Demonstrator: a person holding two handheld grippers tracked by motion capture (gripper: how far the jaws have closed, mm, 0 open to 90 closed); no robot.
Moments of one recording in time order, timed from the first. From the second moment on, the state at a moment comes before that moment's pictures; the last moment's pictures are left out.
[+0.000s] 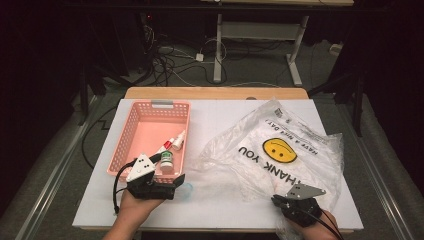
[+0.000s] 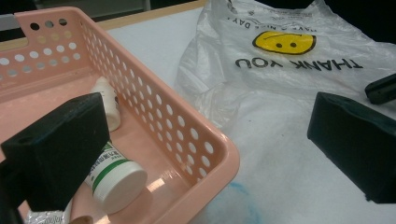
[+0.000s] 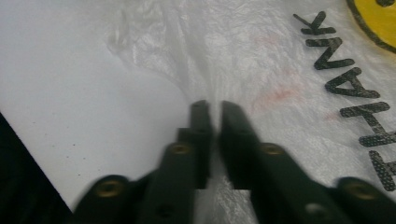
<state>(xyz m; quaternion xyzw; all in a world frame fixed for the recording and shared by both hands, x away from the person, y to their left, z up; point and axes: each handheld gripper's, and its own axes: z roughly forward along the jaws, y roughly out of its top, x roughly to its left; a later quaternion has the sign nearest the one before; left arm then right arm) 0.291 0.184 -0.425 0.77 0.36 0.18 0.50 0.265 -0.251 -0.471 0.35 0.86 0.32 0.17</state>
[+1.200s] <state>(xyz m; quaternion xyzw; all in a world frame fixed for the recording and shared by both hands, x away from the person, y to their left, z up) 0.287 0.190 -0.427 0.76 0.38 0.19 0.50 0.325 -0.167 -0.456 0.29 0.87 0.38 0.14</state>
